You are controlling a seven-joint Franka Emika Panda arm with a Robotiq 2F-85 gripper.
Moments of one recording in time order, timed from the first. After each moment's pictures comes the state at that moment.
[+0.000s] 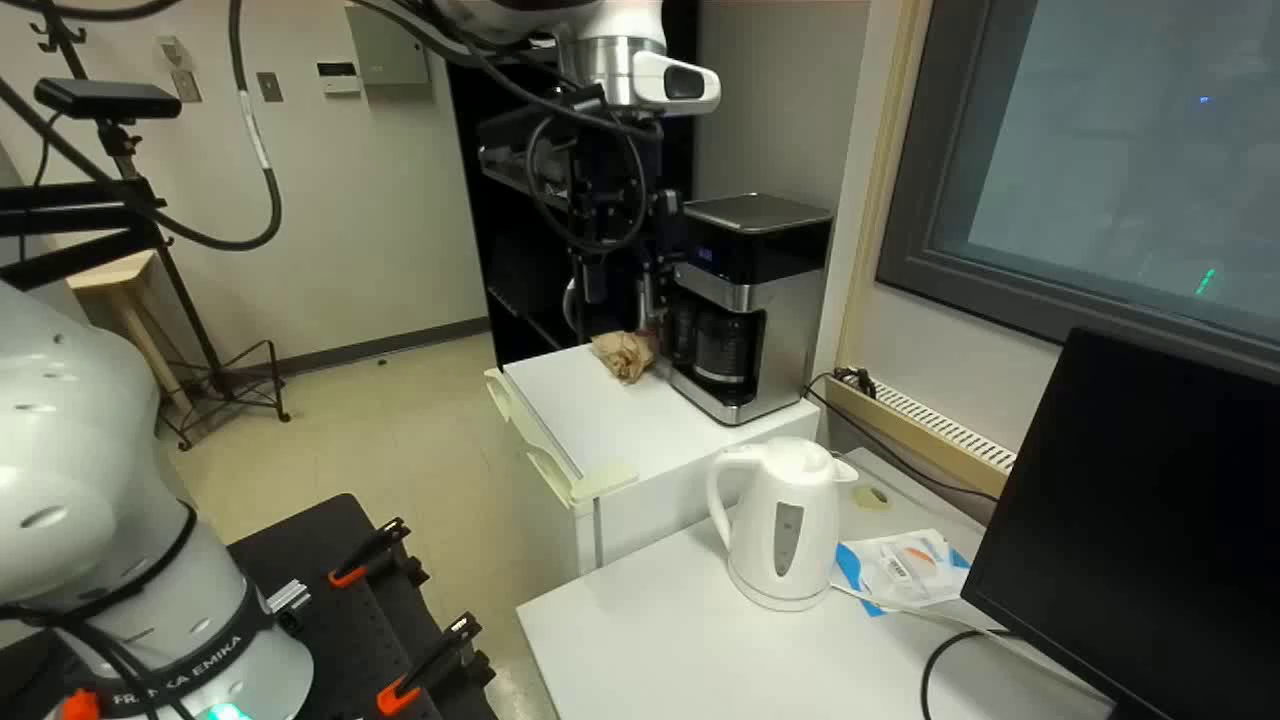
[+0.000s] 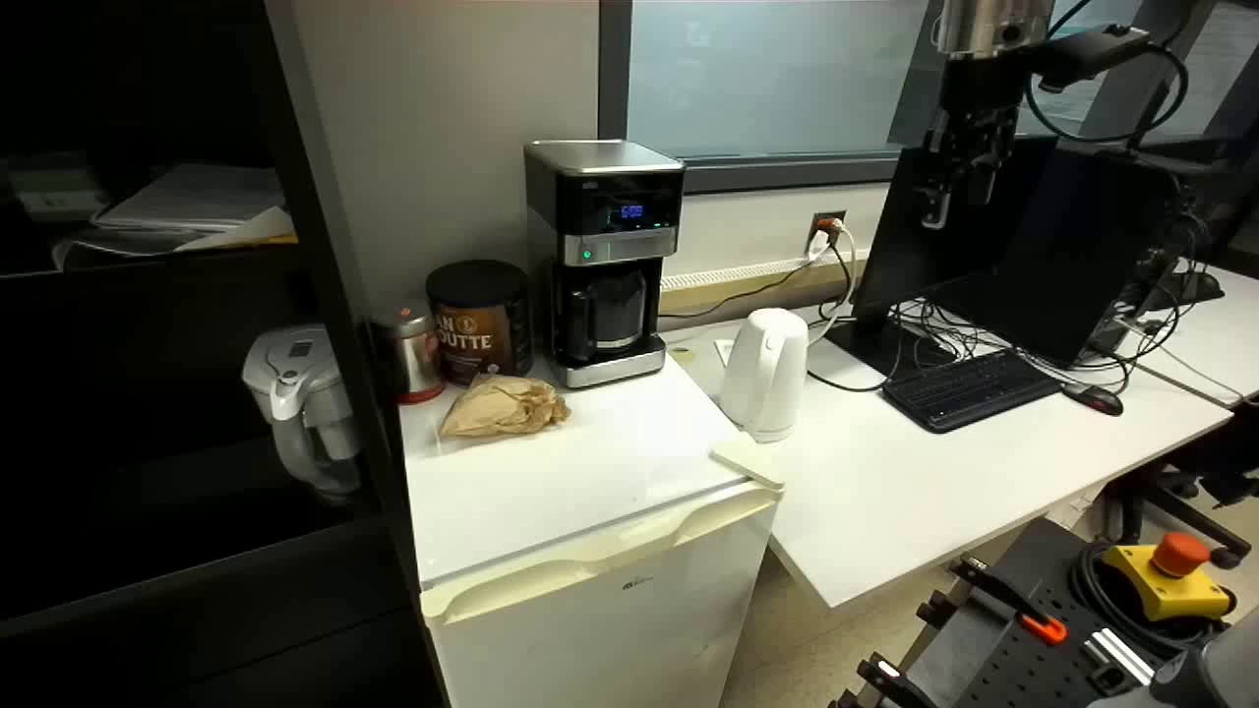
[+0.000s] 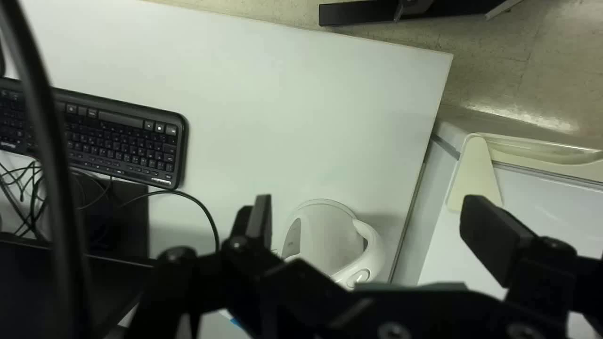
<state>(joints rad) -0.14 -0.34 -0.08 -2.20 -0.25 1.78 -0.11</state>
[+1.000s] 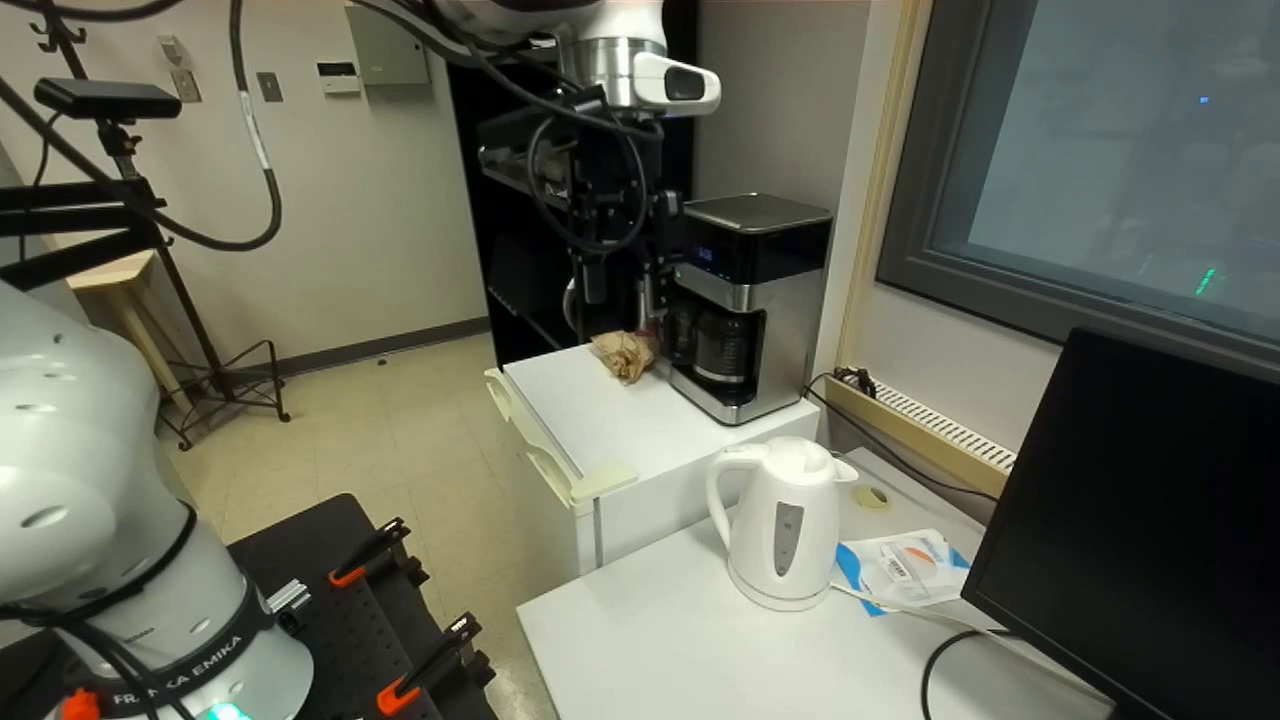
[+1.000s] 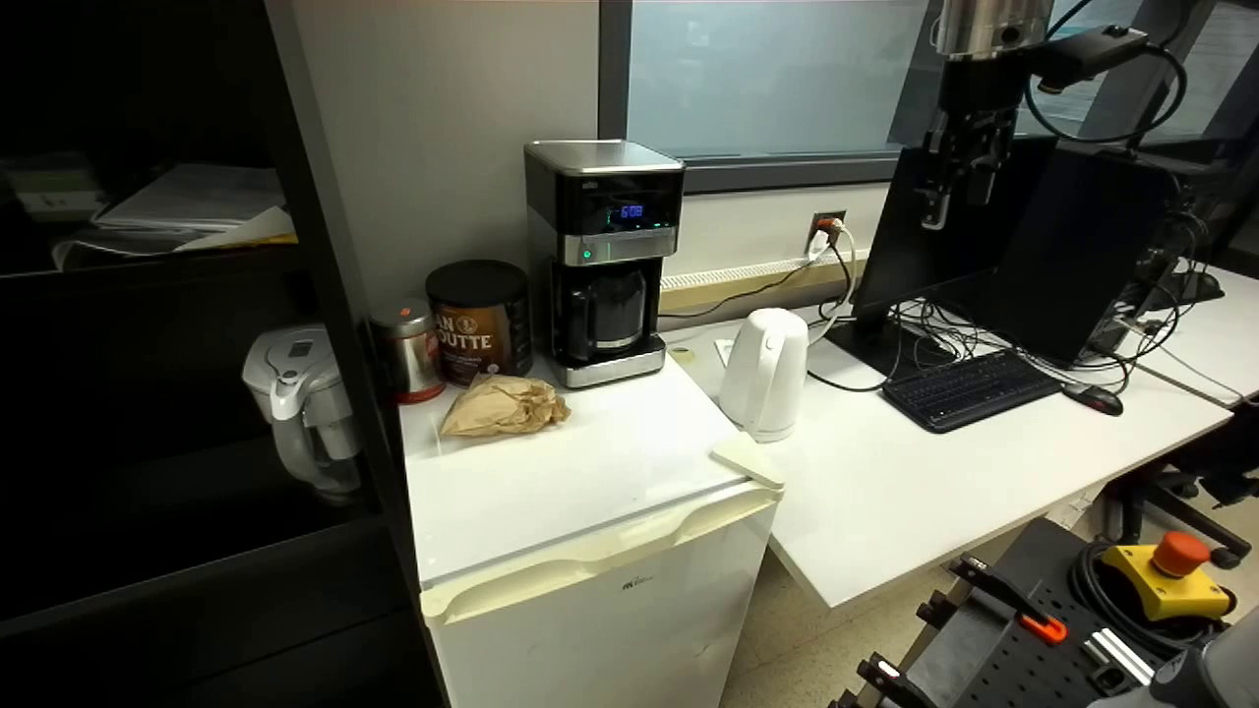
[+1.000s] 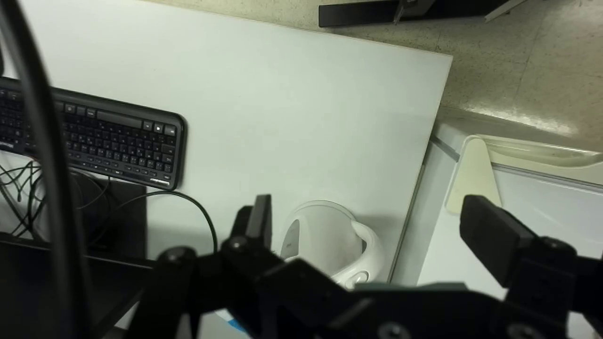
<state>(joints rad) -0.14 -0.34 -0.09 -2.20 -0.25 1.78 -0.11</state>
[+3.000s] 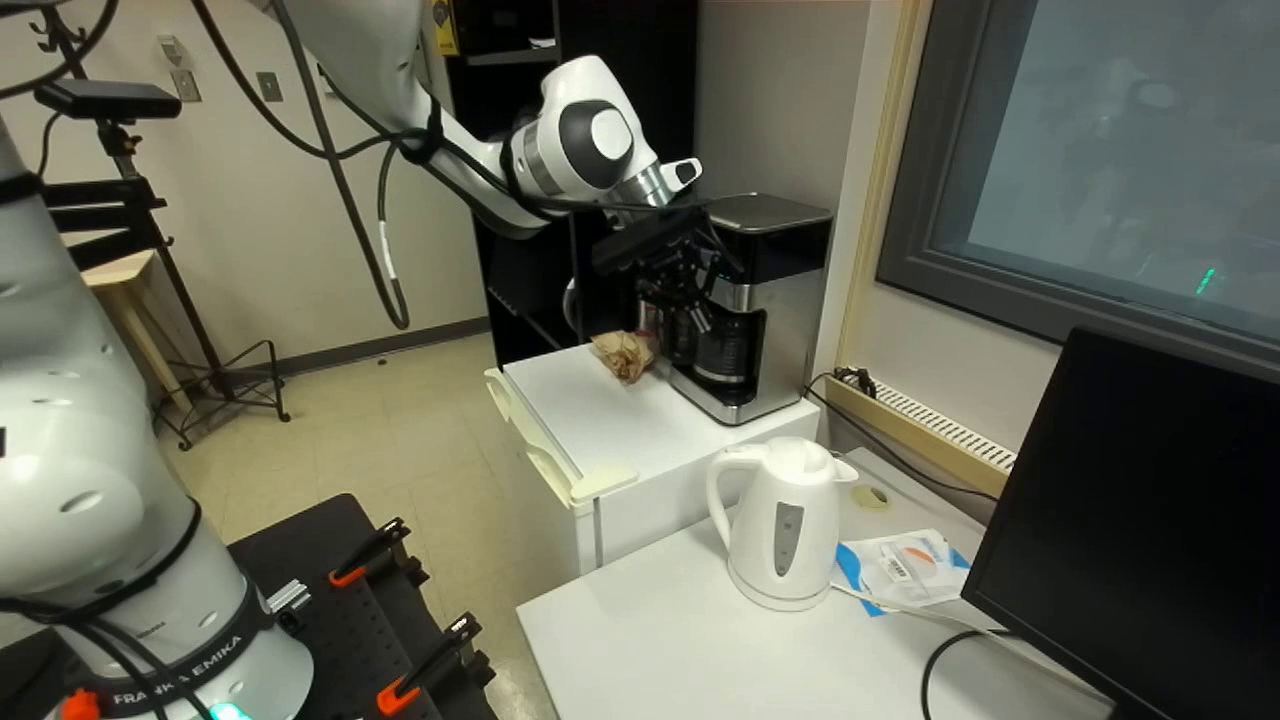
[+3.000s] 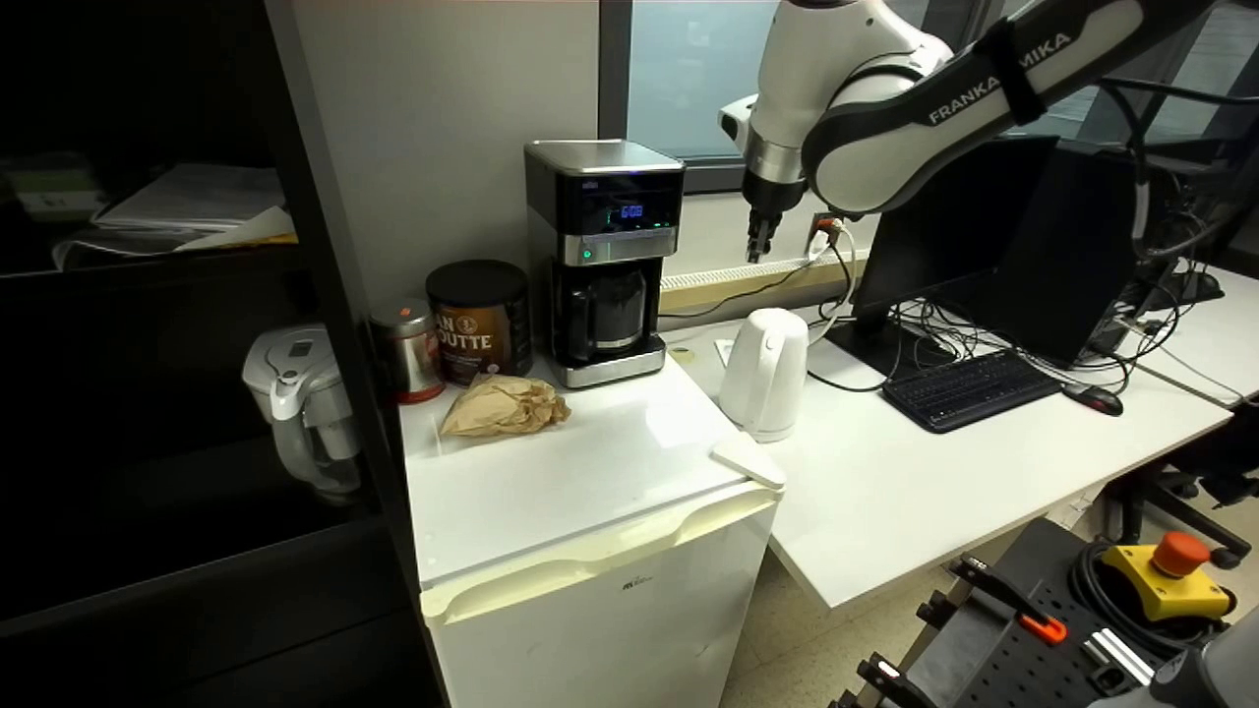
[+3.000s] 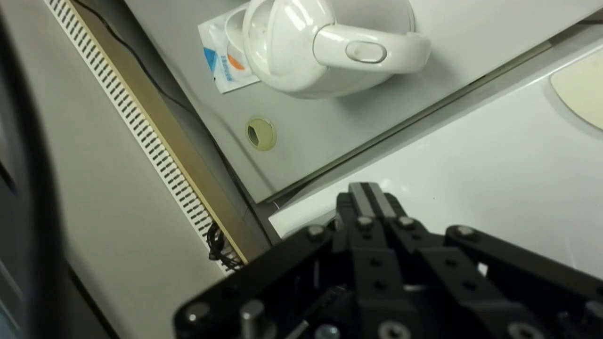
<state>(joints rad) -0.02 0.04 -0.01 -2.19 -0.63 2.53 -0.28</state>
